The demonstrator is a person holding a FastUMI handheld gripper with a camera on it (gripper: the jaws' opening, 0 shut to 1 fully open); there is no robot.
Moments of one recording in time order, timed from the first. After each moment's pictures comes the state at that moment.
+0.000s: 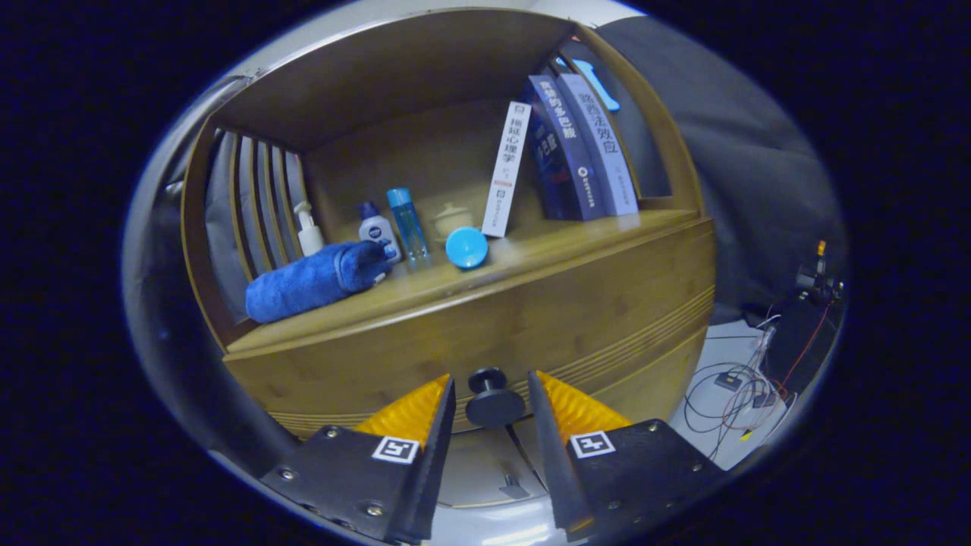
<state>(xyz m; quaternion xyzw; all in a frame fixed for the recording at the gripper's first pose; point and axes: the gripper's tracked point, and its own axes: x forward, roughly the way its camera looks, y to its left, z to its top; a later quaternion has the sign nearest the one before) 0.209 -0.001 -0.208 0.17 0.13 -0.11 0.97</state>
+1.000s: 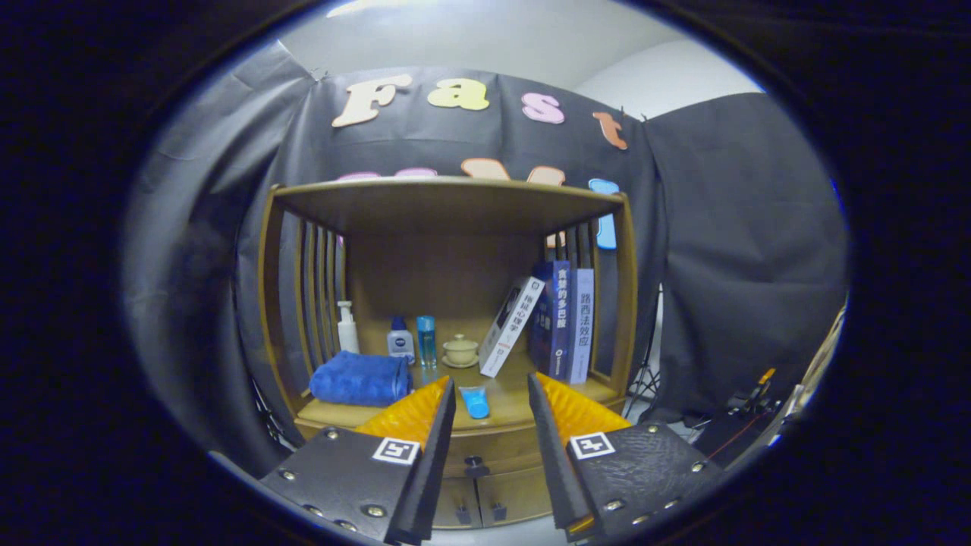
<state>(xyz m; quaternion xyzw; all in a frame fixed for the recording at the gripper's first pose) 0.103 -0.009 0.032 0.04 0.00 -0.14 0.99</state>
